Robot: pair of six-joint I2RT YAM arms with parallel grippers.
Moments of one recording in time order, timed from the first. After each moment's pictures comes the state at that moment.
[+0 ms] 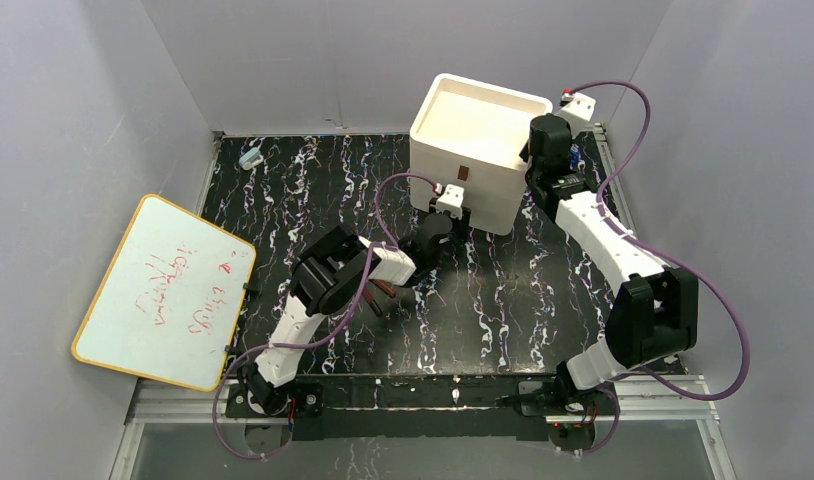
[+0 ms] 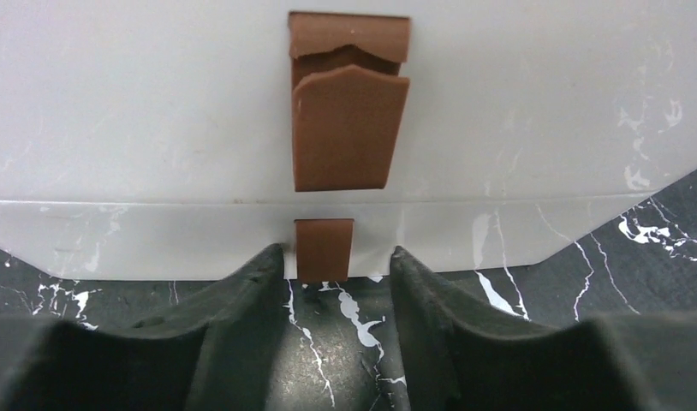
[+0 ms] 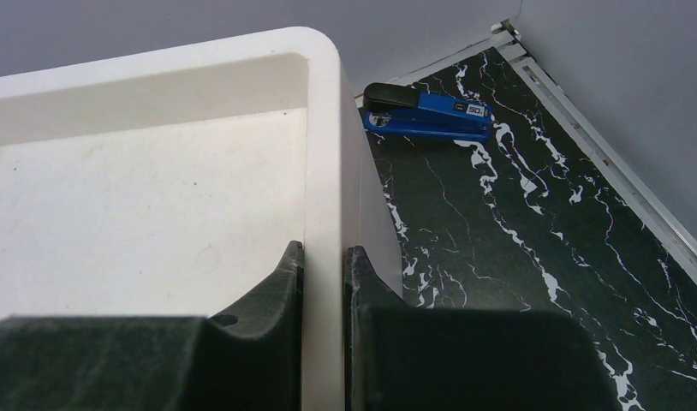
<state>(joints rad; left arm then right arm) -0.86 2.25 1.25 0.81 -0.38 -0.17 0.32 1.54 1.26 -0.07 0.55 0.41</state>
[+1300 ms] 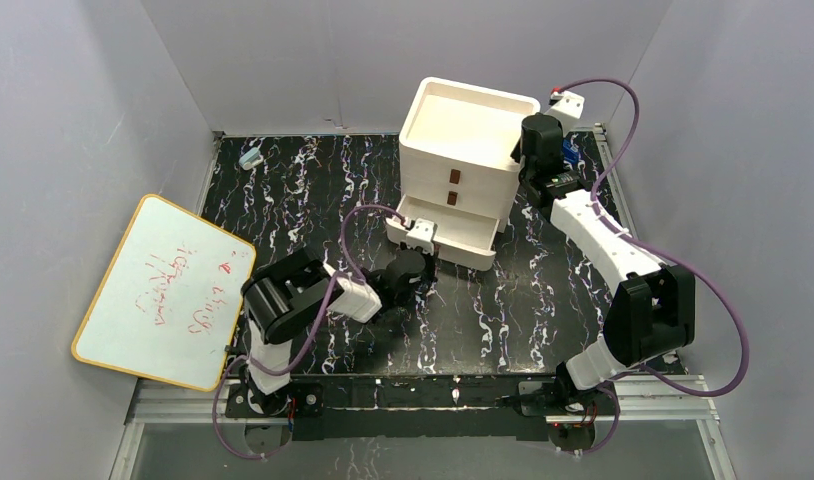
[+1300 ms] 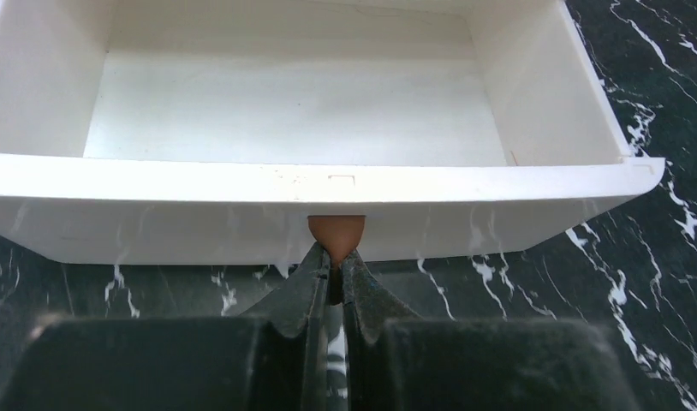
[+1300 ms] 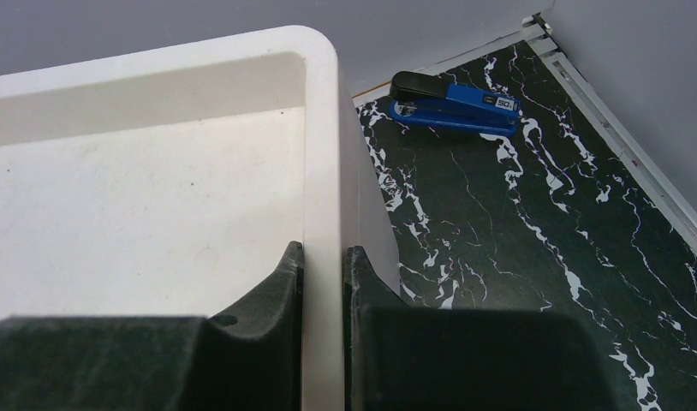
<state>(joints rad) -0.94 1.91 0.76 0.86 -0.42 -0.28 0.36 1.55 1.28 -0.09 0.53 0.41</state>
